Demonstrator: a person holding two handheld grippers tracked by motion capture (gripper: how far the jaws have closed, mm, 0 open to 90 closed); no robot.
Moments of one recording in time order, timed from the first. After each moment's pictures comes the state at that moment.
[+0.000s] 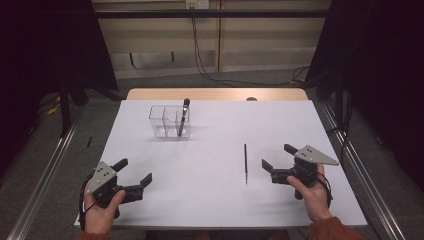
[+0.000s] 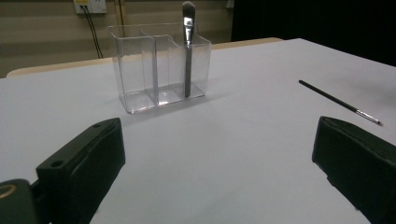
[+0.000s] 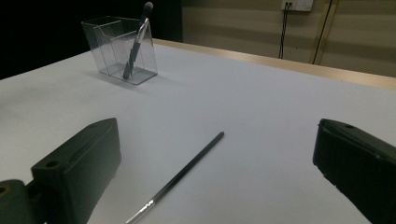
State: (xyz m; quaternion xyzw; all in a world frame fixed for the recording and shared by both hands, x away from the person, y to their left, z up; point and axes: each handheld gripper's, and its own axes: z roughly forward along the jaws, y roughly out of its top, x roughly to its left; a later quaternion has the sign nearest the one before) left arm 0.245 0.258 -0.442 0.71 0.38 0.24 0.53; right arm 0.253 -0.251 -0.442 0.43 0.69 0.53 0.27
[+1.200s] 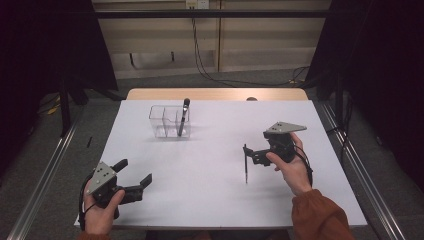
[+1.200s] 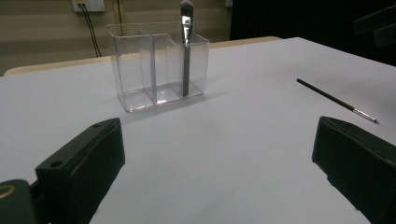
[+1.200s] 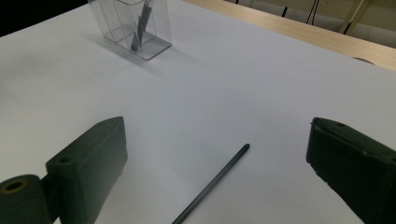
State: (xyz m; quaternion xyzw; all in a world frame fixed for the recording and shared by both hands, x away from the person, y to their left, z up) left arm 0.244 0.258 -0.441 0.72 0.38 0.24 0.54; right arm 0.312 -0.210 -0.412 0.42 0.77 0.43 0.19
